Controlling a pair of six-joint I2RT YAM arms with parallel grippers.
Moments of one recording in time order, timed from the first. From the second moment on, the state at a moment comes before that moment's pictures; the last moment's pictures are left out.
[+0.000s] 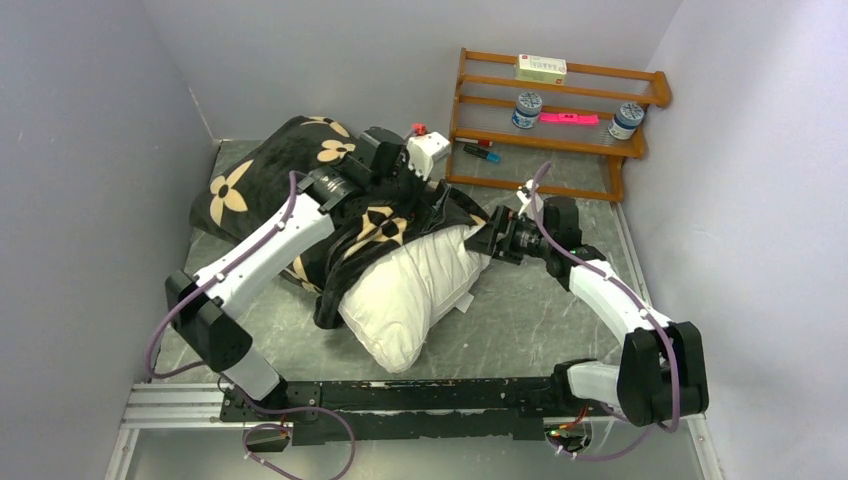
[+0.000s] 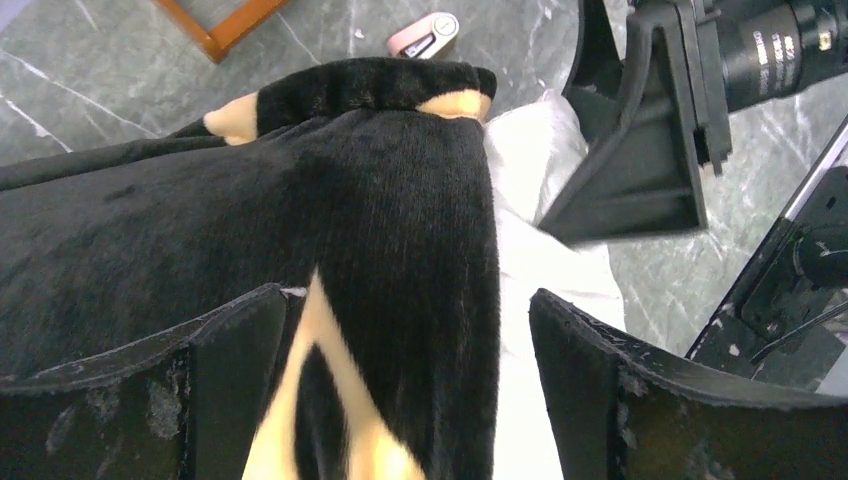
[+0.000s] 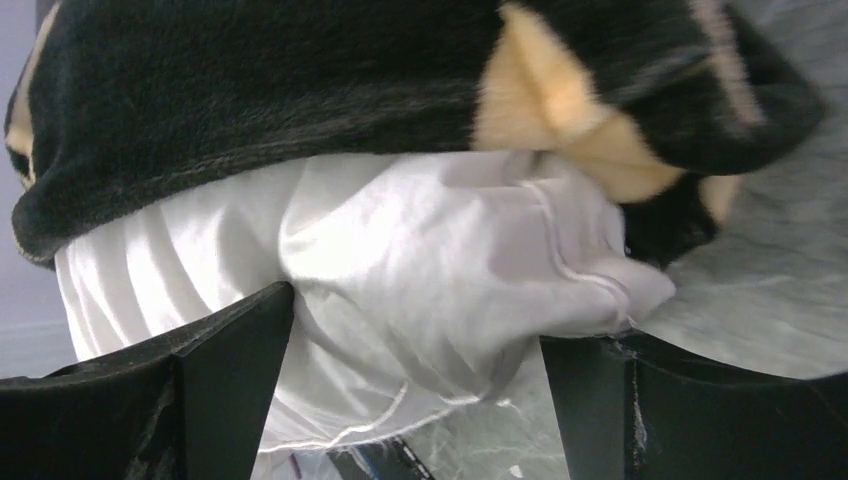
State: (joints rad) left arm -0.72 1.57 1.65 -0.64 0.19 0.02; right arm 0.16 1.22 0.71 -0.07 -0.69 0.59
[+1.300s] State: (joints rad) left arm -0.86 1.97 2.00 -0.84 -0.19 0.15; right arm 0.40 0.96 0.64 -0.05 -0.59 0.51
